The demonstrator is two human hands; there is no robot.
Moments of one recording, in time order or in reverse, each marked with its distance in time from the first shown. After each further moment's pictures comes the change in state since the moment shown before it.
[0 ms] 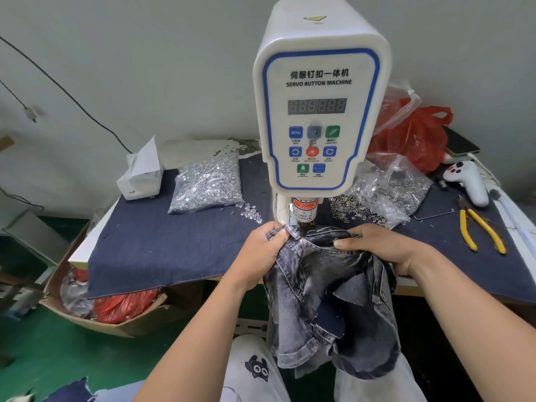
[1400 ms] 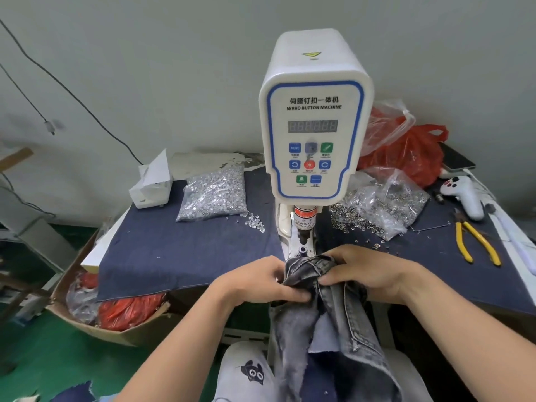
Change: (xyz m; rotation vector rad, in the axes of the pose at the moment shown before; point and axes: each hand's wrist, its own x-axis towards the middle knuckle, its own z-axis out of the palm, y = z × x) left_hand -0.045 0.037 -0.018 0.450 -0.539 -0.050; right_hand -0.027 -0.017 0.051 -0.124 -0.293 -0.111
